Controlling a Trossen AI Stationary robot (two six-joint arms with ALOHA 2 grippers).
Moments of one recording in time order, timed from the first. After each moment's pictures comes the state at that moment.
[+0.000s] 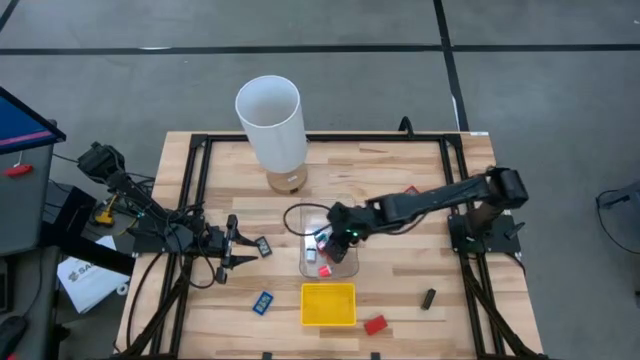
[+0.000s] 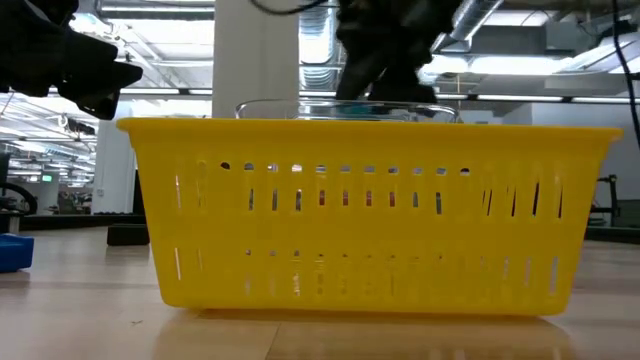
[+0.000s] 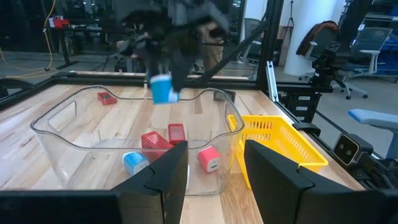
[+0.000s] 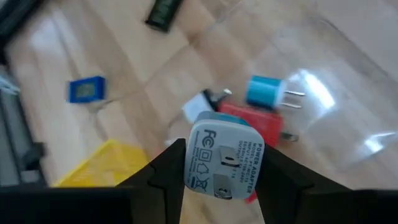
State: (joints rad) left arm -0.70 0.84 0.01 0.79 -0.65 -0.11; right arm 0.14 1.72 1.29 -0.52 0.06 0.79
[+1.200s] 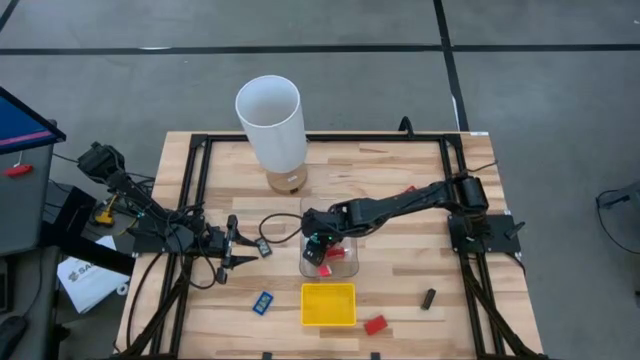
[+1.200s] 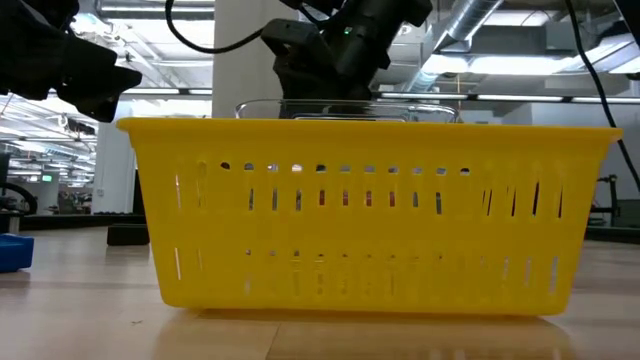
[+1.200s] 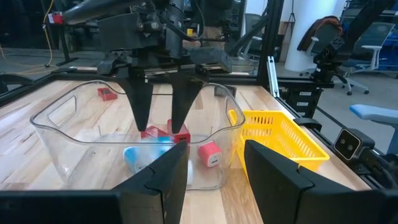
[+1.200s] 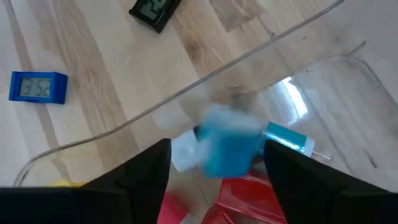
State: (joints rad) left arm -0.70 0.84 0.01 0.76 -0.65 -0.12; right arm 0.13 2.02 1.56 -0.60 0.06 0.60
